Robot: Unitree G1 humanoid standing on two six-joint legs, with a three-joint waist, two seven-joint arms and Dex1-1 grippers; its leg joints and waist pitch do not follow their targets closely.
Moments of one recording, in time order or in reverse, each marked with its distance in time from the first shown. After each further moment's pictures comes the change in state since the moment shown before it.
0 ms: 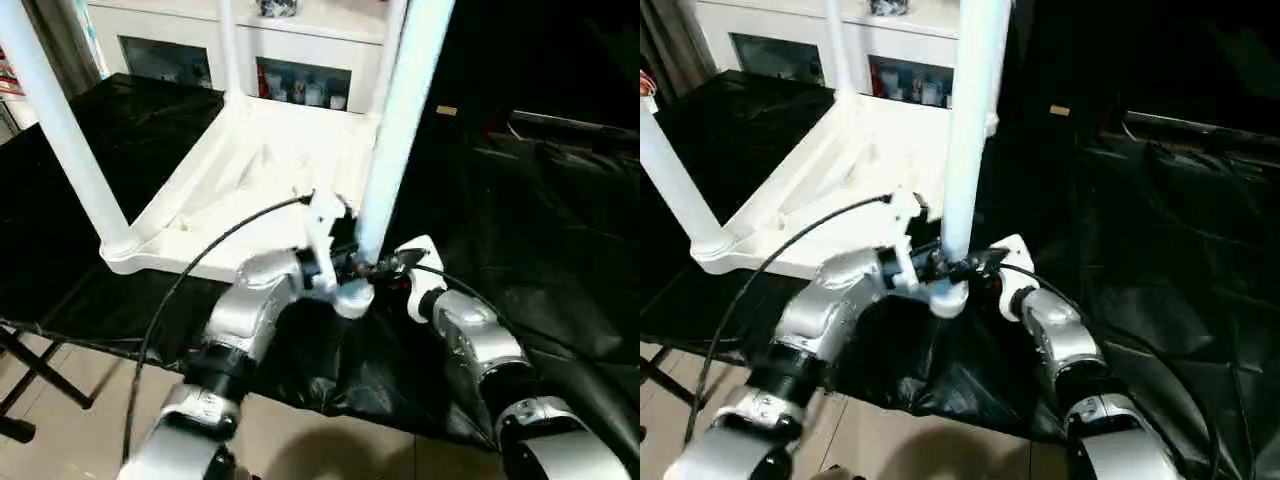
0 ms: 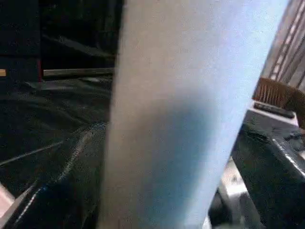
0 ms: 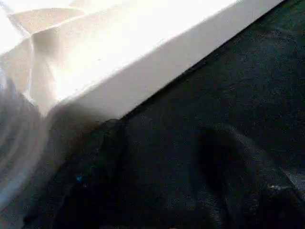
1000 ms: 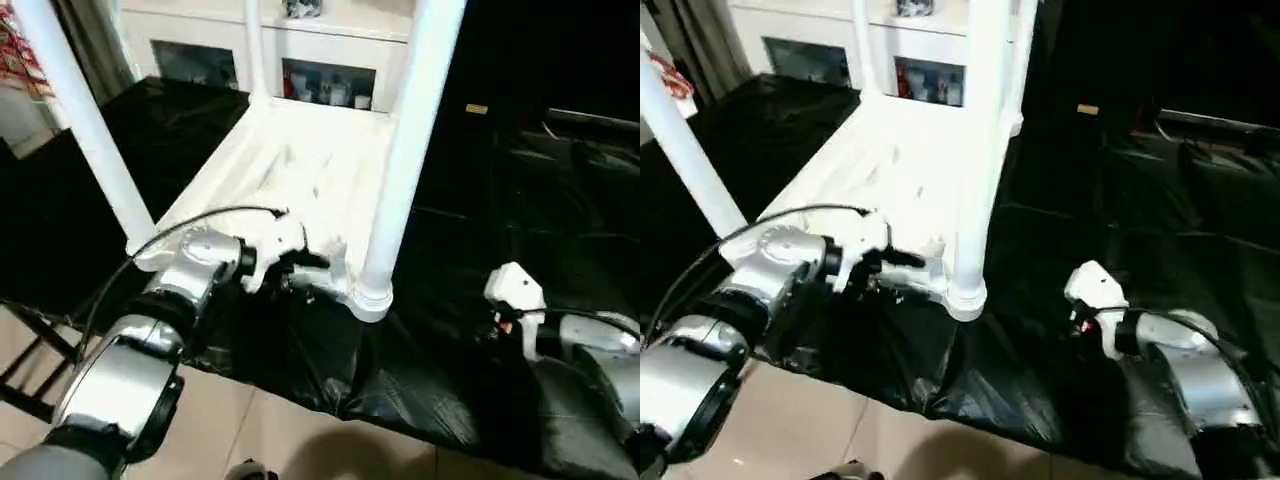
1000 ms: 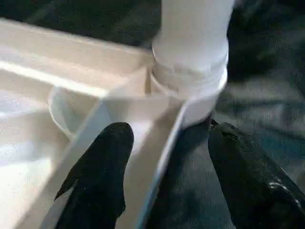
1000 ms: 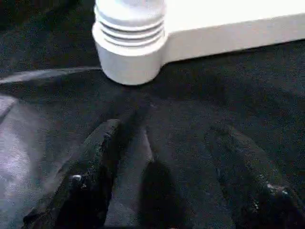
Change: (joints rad) left arm -0.301 0.250 -0.160 0.686 0.297 -0.397 -0.321; right arm 0.370 -0.428 0.011 -0.660 0.100 0.163 0.488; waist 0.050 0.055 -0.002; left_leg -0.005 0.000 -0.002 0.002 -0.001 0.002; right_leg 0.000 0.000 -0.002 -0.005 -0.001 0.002
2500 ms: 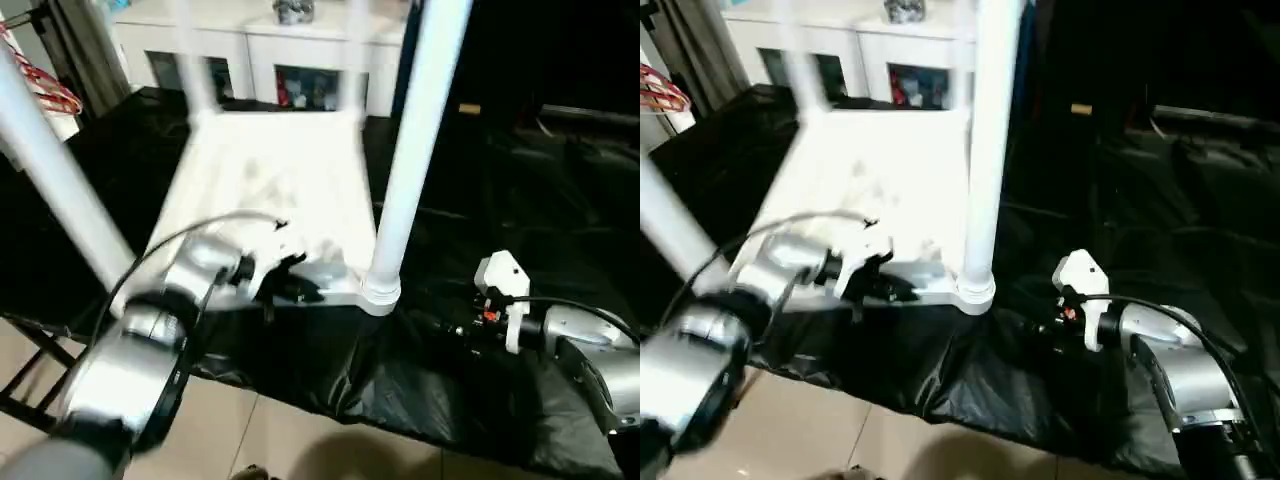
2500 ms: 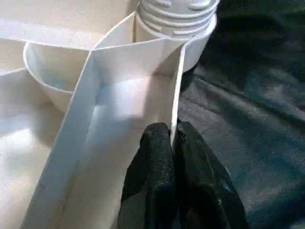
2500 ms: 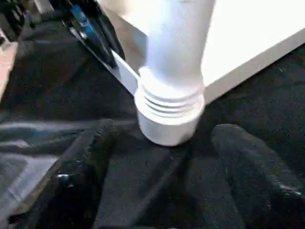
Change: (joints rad) left arm 0.060 -0.009 0.055 -0.015 0.058 0.140 0.005; right arm -0.027 0.071 -0.002 -0.069 0.093 0.104 0.001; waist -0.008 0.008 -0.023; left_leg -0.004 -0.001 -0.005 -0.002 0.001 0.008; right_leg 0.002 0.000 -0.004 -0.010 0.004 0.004
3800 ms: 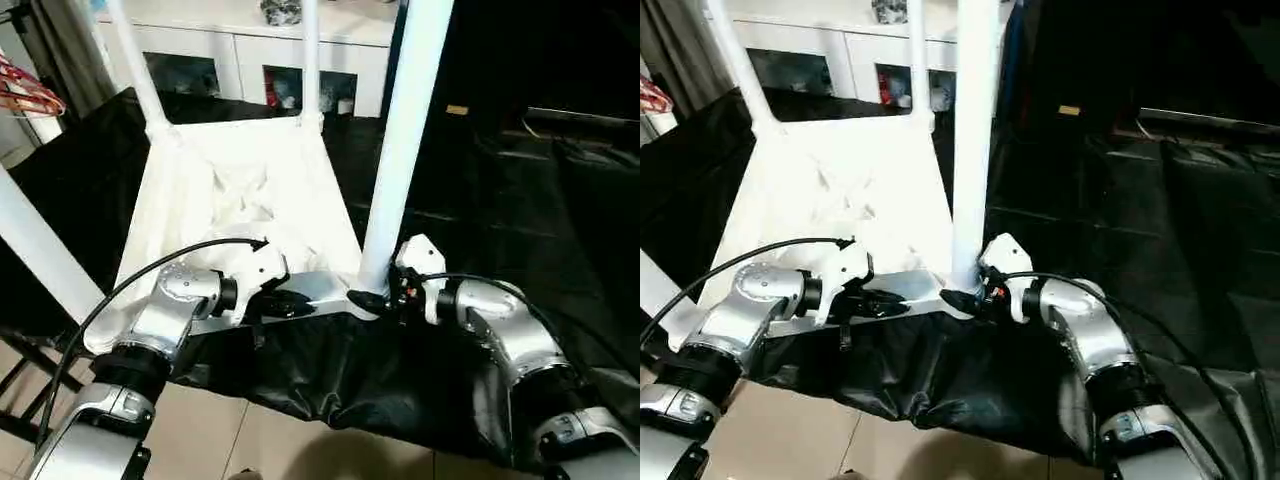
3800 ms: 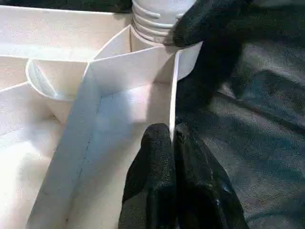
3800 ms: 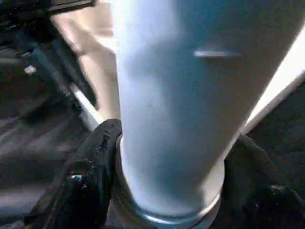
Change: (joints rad) left arm 0.266 0.042 0.033 -0.507 -0.049 0.201 0.096; right arm -0.262 0.261 0.117 0.420 -0.141 -0.221 -0.180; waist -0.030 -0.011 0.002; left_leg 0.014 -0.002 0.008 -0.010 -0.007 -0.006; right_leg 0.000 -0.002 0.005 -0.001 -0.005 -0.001
